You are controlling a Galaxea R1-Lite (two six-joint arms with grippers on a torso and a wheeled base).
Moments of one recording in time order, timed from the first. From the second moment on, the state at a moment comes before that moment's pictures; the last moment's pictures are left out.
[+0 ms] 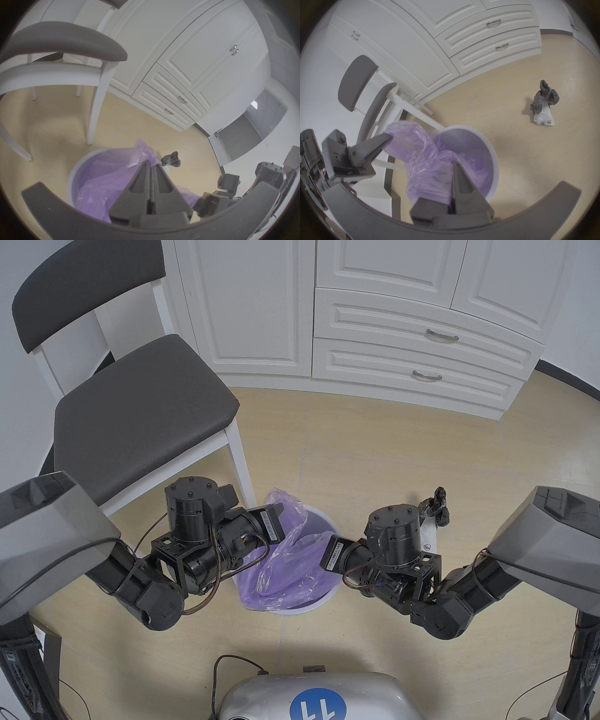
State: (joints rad) left arm -0.55 2.08 -0.84 -1.09 -0.01 -0.50; right arm 0.71 2.18 -0.96 -0.92 -0.24 0.65
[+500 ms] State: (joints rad) left arm -0.47 2.19 -0.94 -1.07 -0.01 -0.54; right arm 0.57 2.29 -1.07 -0.92 -0.24 0.66
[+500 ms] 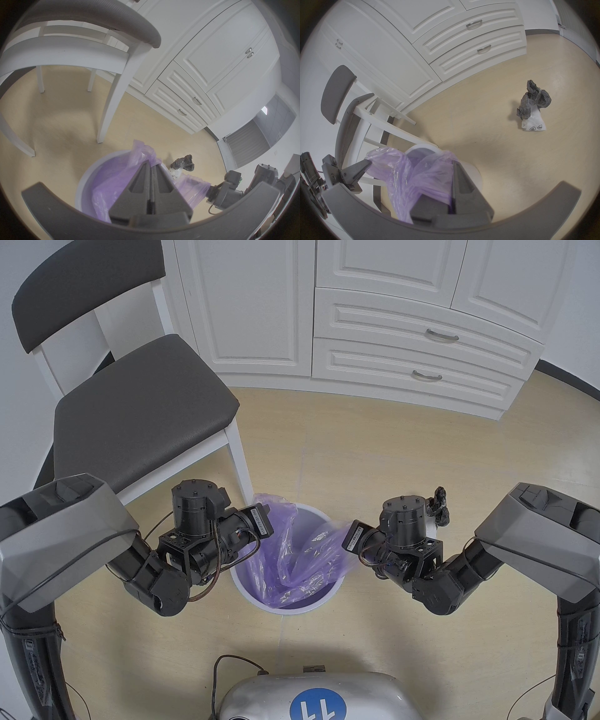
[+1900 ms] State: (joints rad) left arm -0.23 2.06 -0.69 -0.91 -0.09 0.11; right arm 0.43 2.18 -0.77 -0.81 -0.24 0.10
